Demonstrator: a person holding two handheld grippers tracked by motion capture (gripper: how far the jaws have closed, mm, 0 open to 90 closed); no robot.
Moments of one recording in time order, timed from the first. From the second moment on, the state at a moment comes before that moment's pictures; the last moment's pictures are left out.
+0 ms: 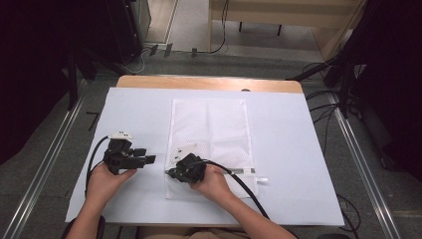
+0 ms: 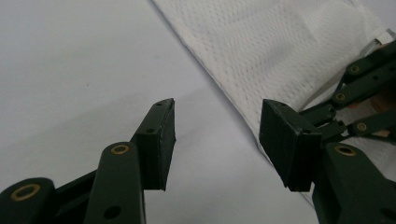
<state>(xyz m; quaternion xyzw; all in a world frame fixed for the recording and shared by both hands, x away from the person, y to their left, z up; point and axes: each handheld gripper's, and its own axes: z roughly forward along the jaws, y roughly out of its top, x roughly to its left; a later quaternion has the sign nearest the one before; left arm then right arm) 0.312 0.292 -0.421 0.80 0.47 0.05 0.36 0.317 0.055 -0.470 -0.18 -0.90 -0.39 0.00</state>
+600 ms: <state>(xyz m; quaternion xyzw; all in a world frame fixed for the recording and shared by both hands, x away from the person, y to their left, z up) 0.302 0.269 -0.429 0.85 0.40 0.00 0.35 0.334 0.040 -0.447 -0.20 -0.89 -0.41 0.03</state>
